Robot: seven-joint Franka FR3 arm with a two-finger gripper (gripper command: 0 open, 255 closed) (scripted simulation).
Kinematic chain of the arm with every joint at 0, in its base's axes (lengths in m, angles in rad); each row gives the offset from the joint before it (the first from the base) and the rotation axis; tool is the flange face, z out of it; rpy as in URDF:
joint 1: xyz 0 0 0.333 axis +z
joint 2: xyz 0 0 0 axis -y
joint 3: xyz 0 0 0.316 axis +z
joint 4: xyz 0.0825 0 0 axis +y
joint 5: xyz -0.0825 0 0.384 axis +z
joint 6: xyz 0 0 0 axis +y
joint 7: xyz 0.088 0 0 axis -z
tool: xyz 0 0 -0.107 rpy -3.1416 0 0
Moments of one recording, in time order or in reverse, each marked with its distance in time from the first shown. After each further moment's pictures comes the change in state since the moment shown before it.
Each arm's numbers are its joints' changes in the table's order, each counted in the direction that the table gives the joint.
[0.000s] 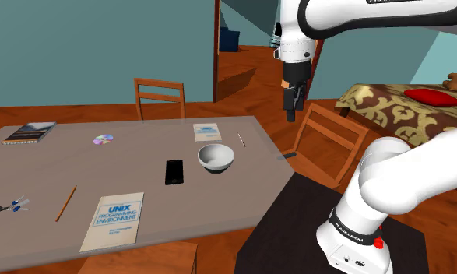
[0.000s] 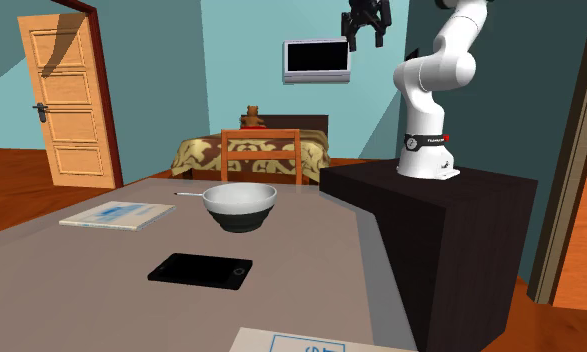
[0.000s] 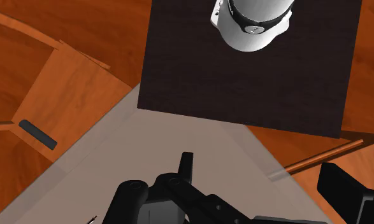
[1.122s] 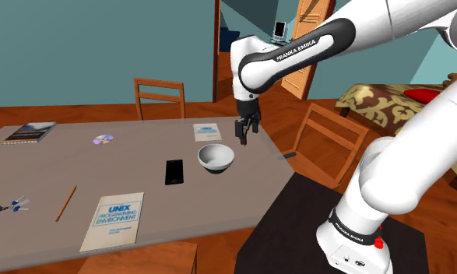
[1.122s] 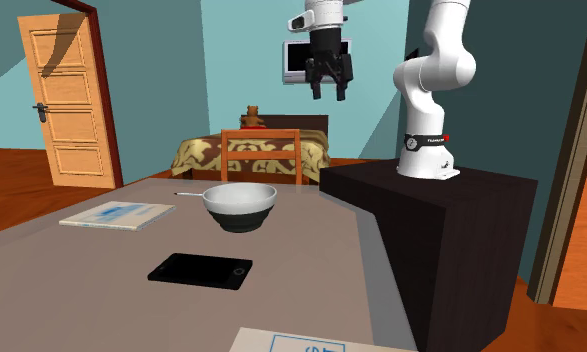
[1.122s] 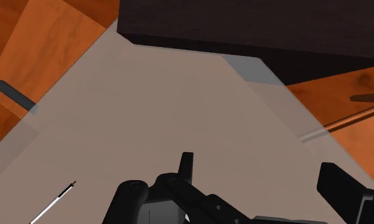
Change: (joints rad) arm 0.014 -0.473 0.027 -0.006 -0.001 -0.508 0.079
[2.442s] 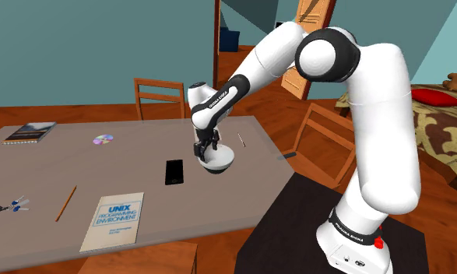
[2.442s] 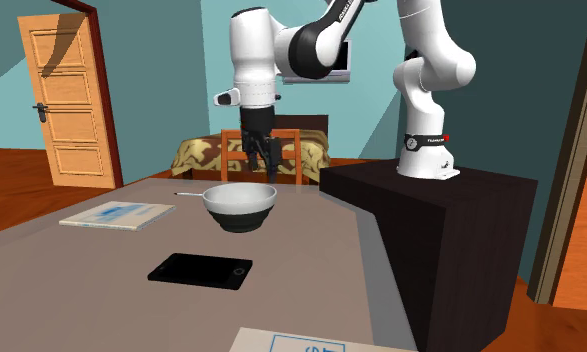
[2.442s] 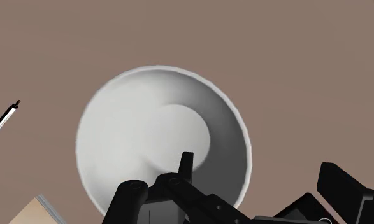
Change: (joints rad) arm 0.012 -0.777 -0.001 -0.503 -0.055 -0.332 0.082
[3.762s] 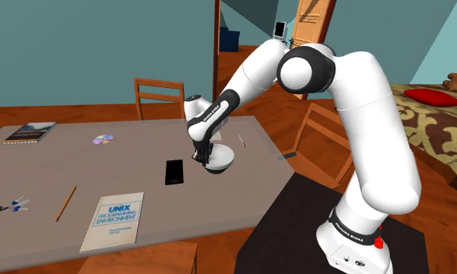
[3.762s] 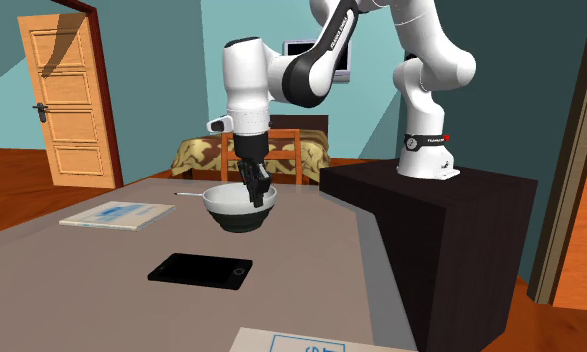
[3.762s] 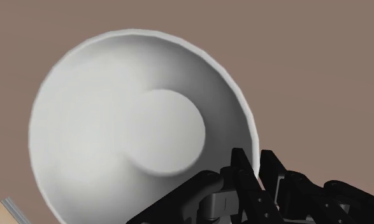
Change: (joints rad) arm 0.010 -0.152 -0.004 -0.091 -0.008 -0.066 0.020
